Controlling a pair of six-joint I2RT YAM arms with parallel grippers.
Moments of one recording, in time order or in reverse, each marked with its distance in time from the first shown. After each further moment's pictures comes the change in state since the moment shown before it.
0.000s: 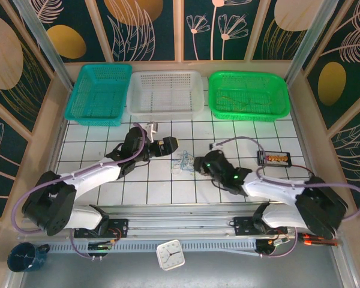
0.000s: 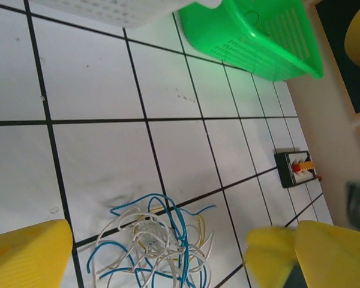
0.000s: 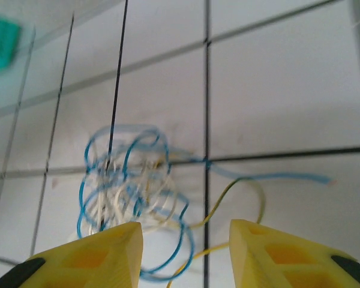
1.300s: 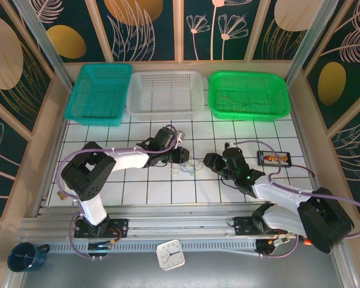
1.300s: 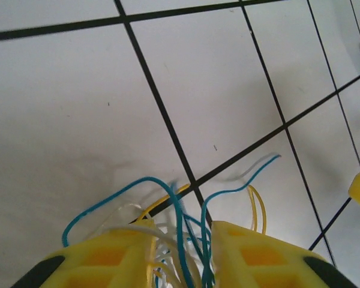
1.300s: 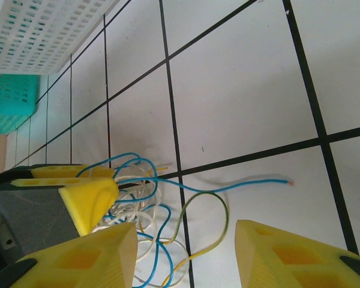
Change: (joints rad) left arm -0.129 0.410 0.248 -0.129 0.023 0.185; right arm -0.200 -0.067 -0.118 0.107 -0.242 0.099
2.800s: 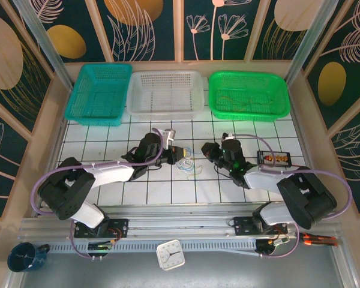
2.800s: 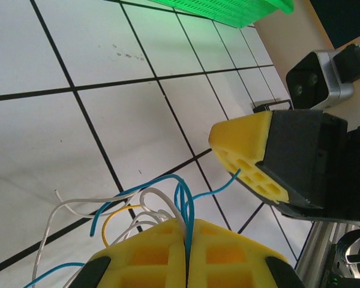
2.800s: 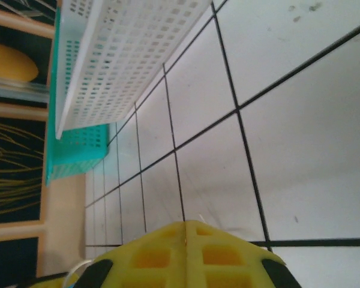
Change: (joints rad) left arm 0.000 -0.245 -0.251 0.330 0.011 -0.107; right arm -0.070 0.251 0.063 0.381 -0.098 0.156
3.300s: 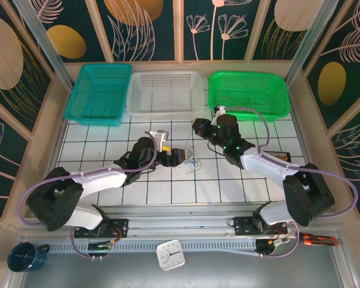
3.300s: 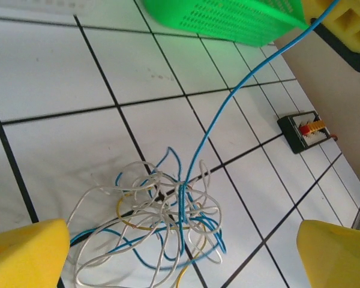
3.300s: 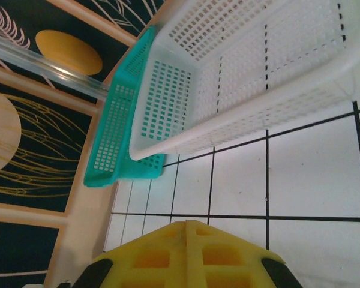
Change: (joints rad) left arm 0.001 -0.138 -0.081 -0.027 -0.134 0.087; right arm -0.001 0.029 0.375 -0.235 -0.039 -0.229
